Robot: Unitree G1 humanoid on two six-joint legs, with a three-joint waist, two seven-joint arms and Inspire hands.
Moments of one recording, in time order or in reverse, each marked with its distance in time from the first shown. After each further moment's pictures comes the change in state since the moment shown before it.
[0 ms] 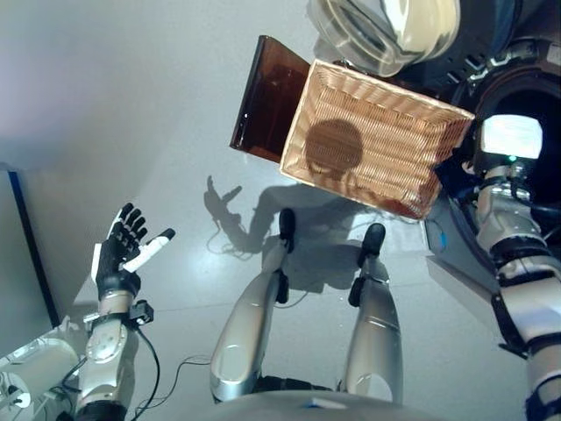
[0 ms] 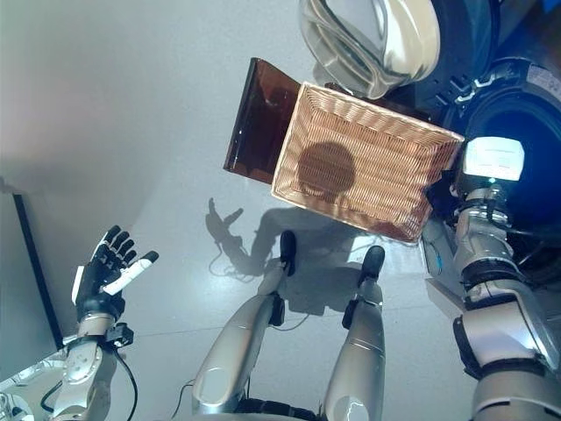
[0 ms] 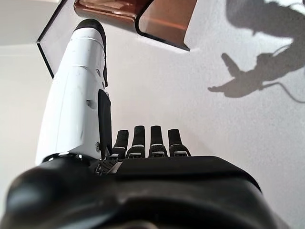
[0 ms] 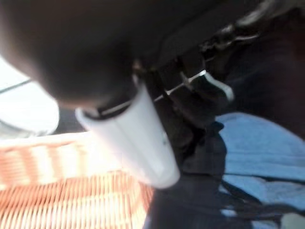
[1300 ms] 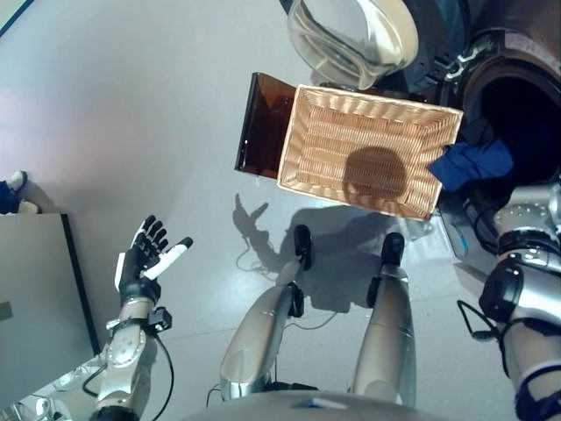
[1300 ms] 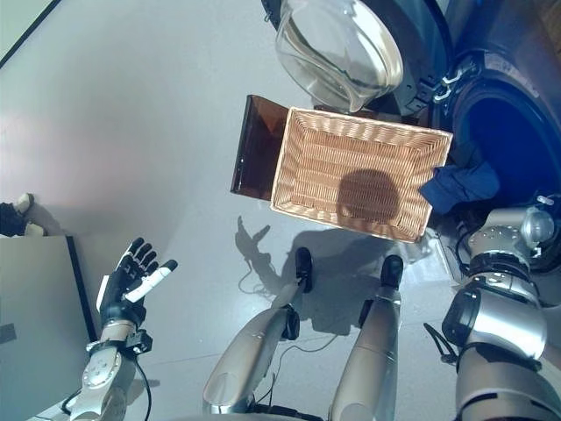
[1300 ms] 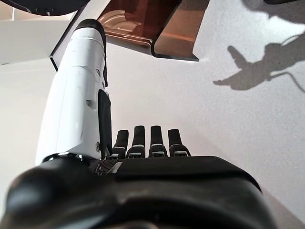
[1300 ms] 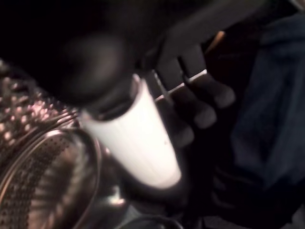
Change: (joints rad) left arm 0.023 -0.010 -0.164 -0.004 -0.066 0.006 0.063; right arm -0.092 0.098 -0.606 0.097 1.680 -0.546 -0.189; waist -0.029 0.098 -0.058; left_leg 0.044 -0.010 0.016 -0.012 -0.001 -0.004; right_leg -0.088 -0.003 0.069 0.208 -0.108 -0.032
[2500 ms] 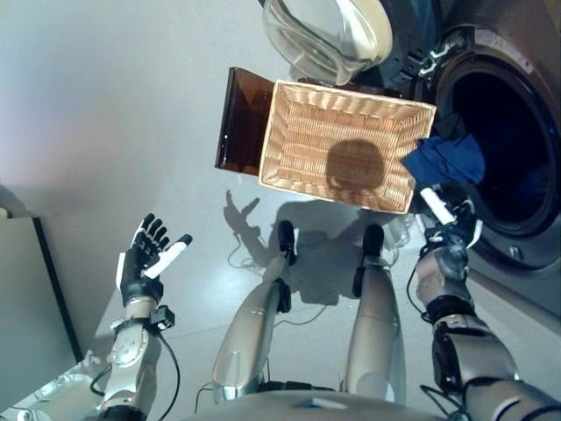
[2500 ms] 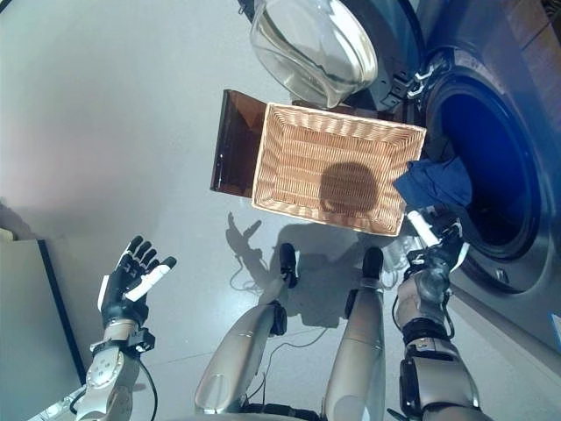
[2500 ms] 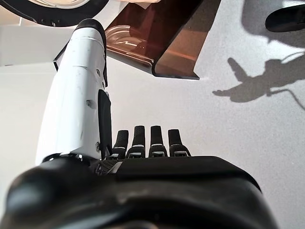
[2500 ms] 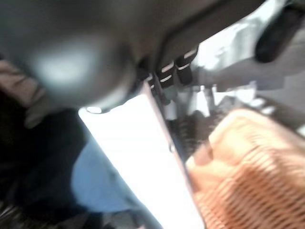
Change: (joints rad) left arm -0.004 -0.057 0.044 -0.007 0.001 -0.004 -0.024; right arm 0.379 0.351 0.200 -0.106 -0.202 0.064 0.327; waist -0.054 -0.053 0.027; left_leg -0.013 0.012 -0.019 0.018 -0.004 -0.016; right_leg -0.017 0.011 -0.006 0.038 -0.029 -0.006
